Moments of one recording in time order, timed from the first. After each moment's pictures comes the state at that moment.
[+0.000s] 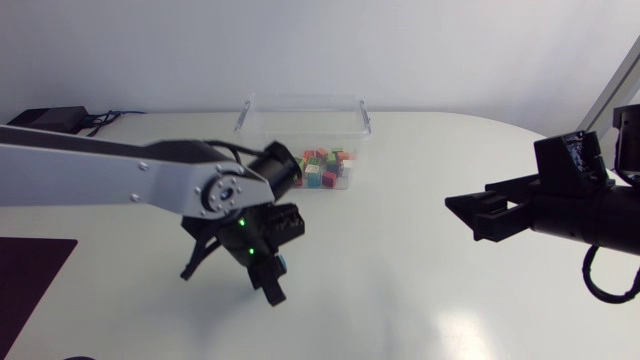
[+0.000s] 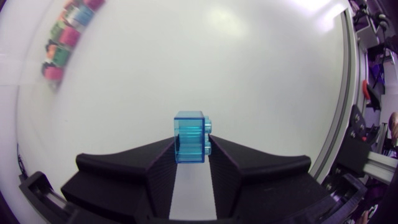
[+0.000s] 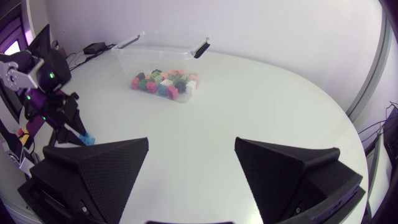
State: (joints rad) left arm -0.69 1.72 1.10 -0.75 0.02 0.39; right arm 0.13 0.88 0.66 -0.41 -0.24 -0.10
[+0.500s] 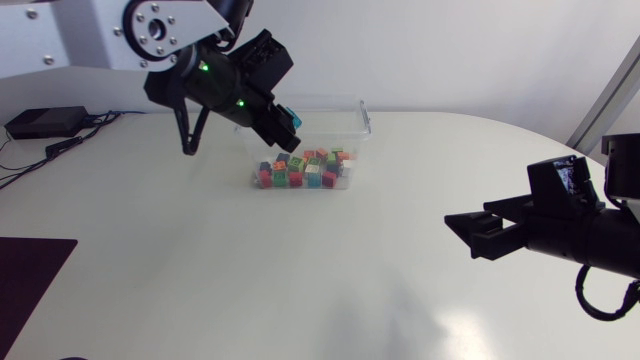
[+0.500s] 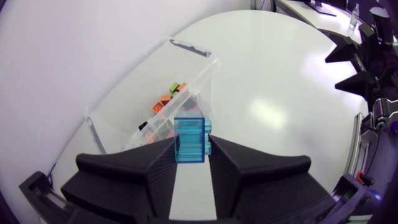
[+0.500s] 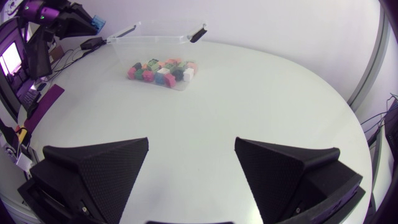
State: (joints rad) left arm -0.51 1.72 1.54 -0.62 0.07 0.38; right arm 0.11 0.86 0.57 -0.37 -0.25 -0.10
